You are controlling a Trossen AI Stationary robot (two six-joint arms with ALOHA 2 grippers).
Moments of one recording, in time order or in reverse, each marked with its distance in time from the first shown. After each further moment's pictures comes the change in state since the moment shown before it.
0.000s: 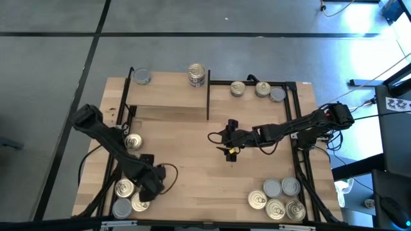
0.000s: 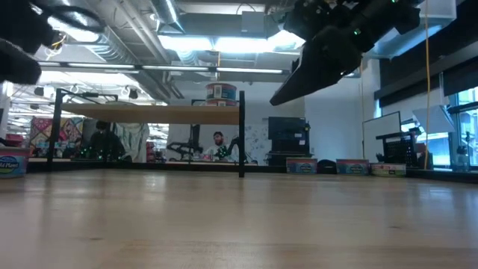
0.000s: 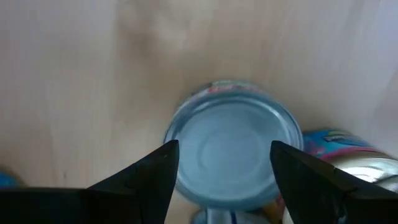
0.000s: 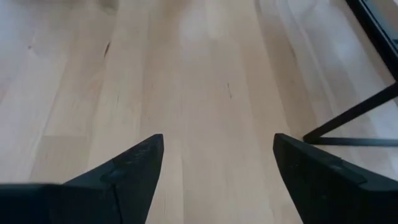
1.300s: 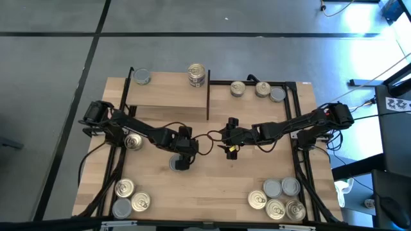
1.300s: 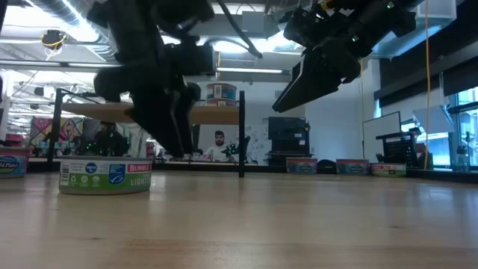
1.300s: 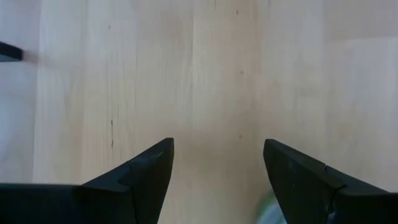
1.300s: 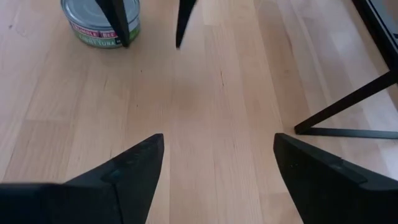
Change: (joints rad) left arm 0.525 0.091 -0.002 0.475 -0.279 0.781; right arm -0.029 0.000 0.000 -0.038 -0.015 -0.023
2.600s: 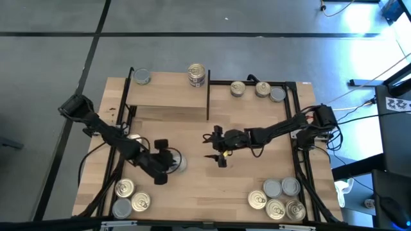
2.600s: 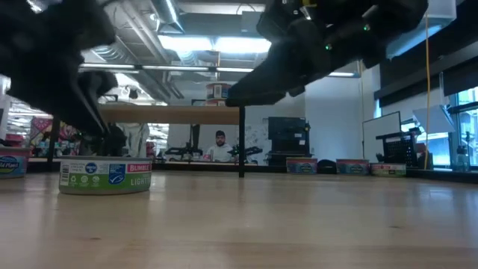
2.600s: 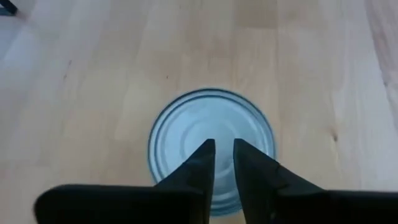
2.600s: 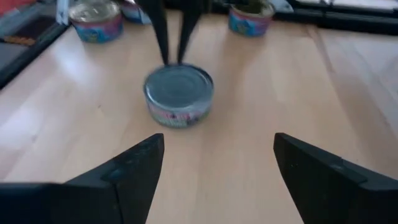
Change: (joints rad) left arm -0.384 -0.354 -0.455 0.336 -0.233 -0.427; right arm 0.000 0.216 0.000 0.506 -0.260 -0.009
